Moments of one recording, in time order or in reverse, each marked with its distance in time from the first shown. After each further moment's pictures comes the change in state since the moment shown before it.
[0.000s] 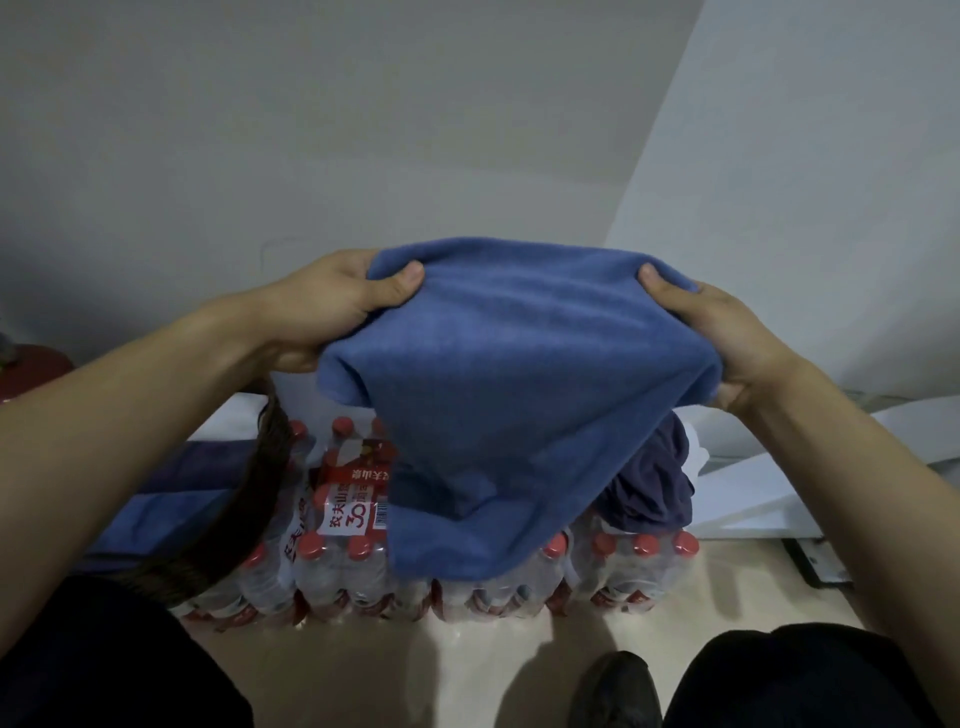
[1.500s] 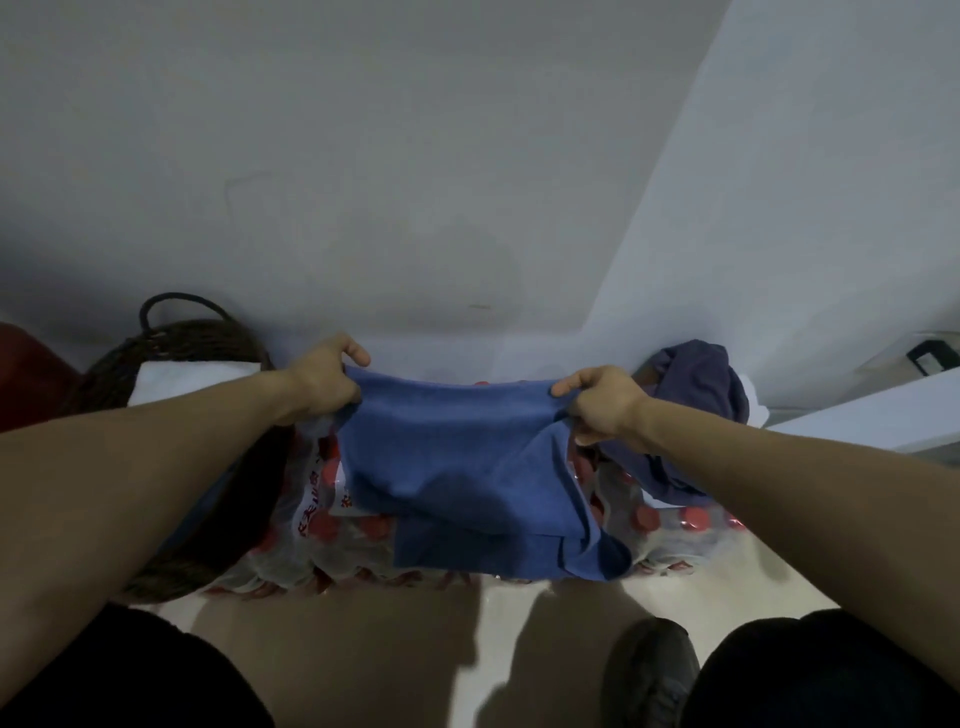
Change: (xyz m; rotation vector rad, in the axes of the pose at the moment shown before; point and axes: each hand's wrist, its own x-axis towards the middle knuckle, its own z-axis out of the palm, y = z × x) left_hand 0.037 -0.180 -0.050 0.722 0.227 -0.543; right_hand 0.072 0.177 0.010 -0.648 0.210 0.575
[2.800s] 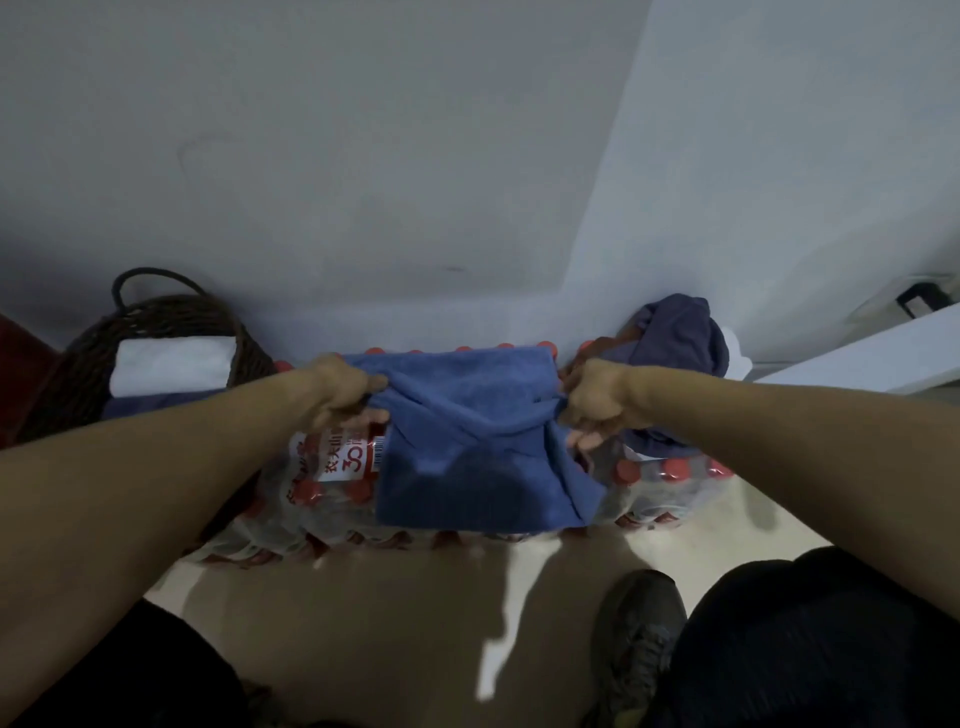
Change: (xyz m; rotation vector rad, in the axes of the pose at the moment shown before) left_hand -0.029 0.024 0.053 -0.472 -0.093 -0.419; right_hand -0.013 0.031 -0.011 -0.197 -0.303 0.175
